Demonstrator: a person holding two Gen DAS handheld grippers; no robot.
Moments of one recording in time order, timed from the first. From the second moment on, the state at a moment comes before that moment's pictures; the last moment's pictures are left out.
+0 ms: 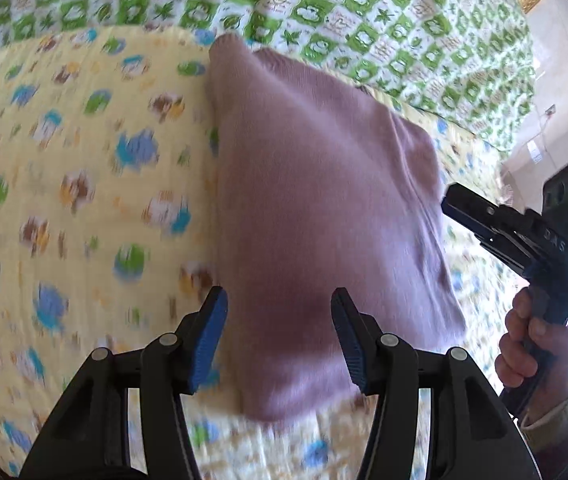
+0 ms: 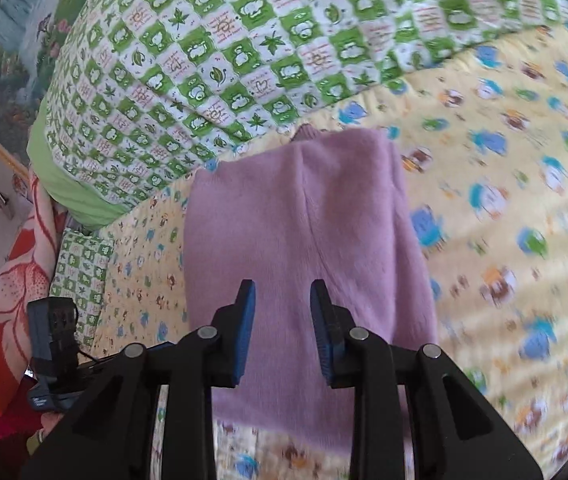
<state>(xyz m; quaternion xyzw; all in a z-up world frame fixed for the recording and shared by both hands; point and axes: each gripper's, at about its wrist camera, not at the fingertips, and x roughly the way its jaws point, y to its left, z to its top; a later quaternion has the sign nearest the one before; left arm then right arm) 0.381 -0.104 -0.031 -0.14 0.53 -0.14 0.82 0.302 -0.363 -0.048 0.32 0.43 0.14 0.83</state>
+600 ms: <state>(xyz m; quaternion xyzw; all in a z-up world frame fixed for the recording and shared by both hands) 0.505 -0.103 -0.040 -0.16 0.54 -0.09 0.82 0.378 -0.406 -0.090 0.33 0.45 0.13 0.82</state>
